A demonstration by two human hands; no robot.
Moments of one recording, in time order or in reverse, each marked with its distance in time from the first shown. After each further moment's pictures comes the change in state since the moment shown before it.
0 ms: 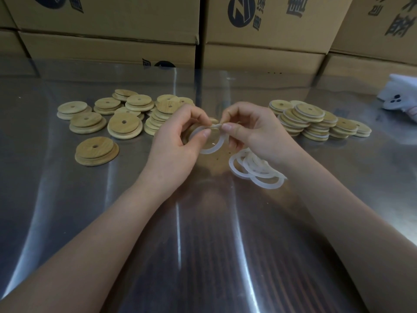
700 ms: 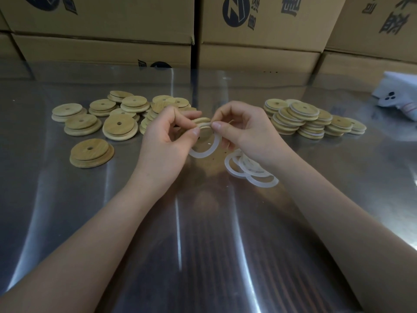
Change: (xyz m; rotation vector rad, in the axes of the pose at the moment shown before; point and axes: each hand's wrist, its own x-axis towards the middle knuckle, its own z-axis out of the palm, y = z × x) left_hand 0.001 -0.003 0.000 -0.139 0.077 -0.093; right_hand -0.001 -0.004 0.008 -0.011 0.076 -0.001
